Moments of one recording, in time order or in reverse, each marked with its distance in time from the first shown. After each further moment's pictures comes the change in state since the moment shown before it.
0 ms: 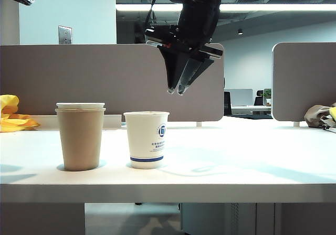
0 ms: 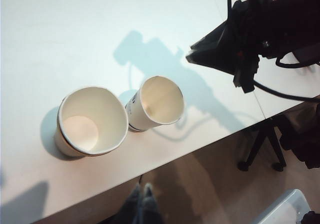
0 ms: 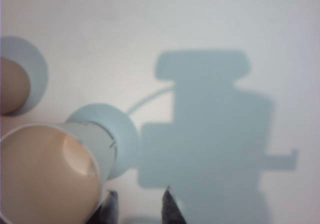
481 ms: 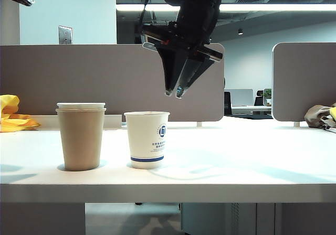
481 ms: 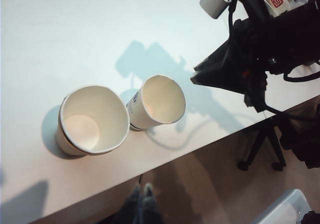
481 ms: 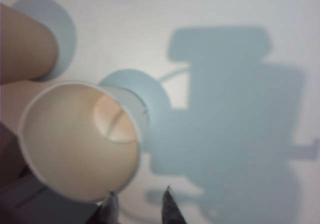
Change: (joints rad) left arm 0.000 0.005 0.000 0.000 0.000 0.000; right arm 0.013 0.000 0.000 -0.095 -0.072 0.023
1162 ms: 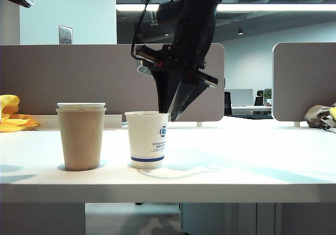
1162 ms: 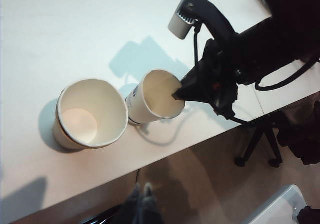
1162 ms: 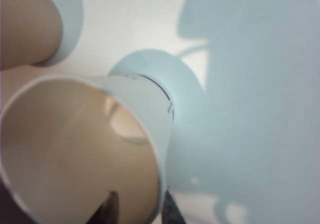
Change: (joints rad) left arm 0.000 0.002 0.000 -0.021 0.006 0.000; right arm 0.003 0.082 -0.024 -0.005 -0.082 0.030
